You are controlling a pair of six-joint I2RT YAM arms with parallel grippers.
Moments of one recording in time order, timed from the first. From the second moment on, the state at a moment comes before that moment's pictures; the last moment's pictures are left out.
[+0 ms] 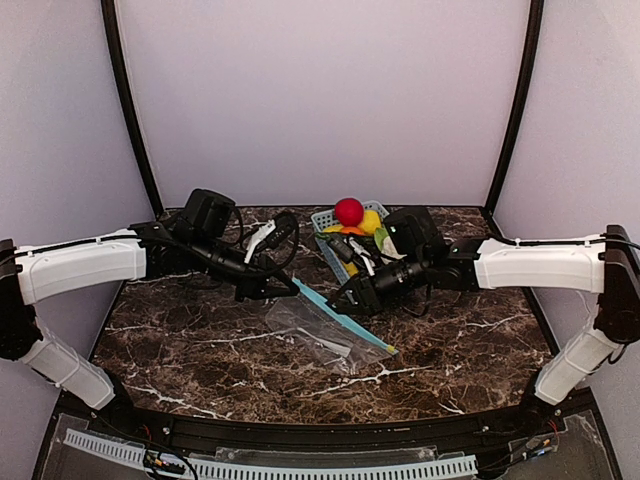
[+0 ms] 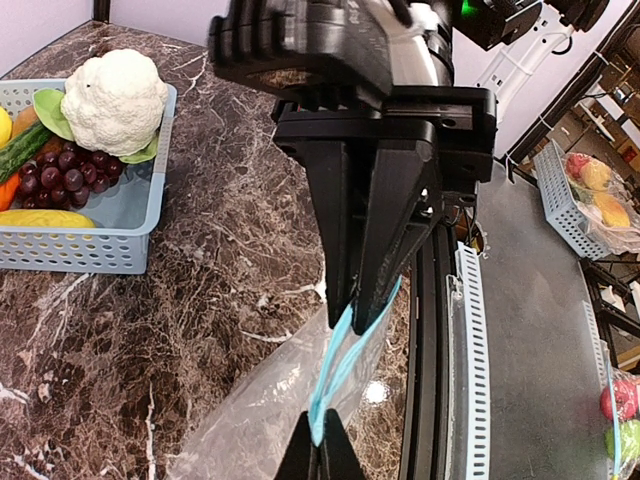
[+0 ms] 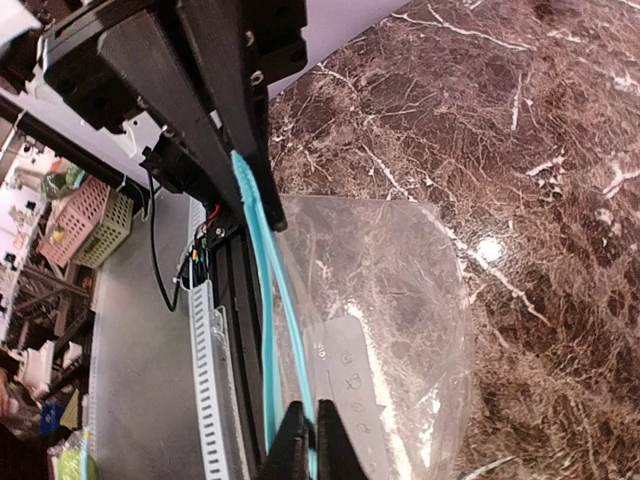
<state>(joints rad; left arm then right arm) -0.72 1.41 1.05 -0.32 0.73 0.09 0.87 1.55 1.05 -0.14 -0.71 0.25</state>
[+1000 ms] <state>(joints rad) -0.76 1.28 0.86 0.13 0.25 -0.57 0.99 1.49 1.13 -0.20 0.04 0.35</state>
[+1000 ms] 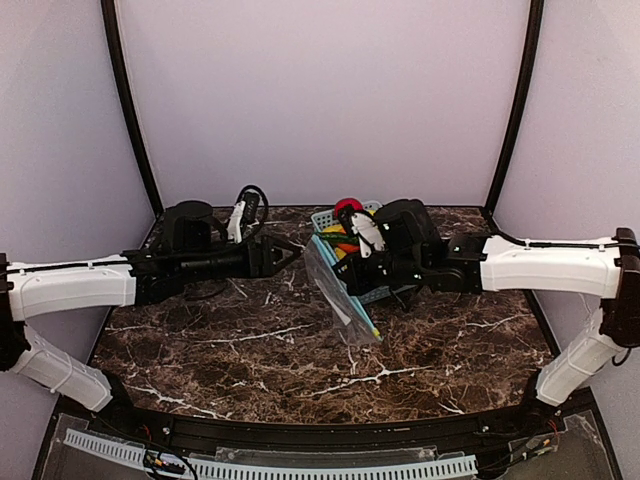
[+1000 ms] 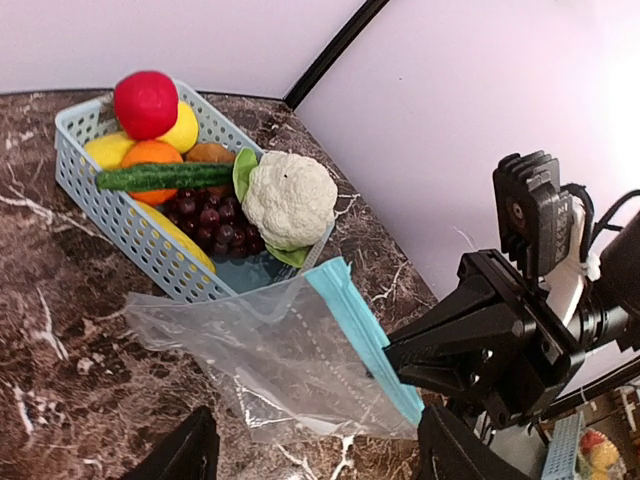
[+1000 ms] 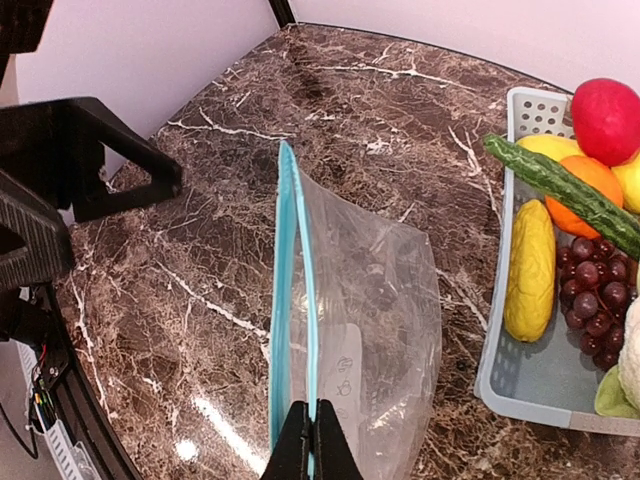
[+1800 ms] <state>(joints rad) -0.78 1.43 0.84 0.25 0.29 -0.77 1.05 1.69 1.25 -0.12 0.08 0.43</state>
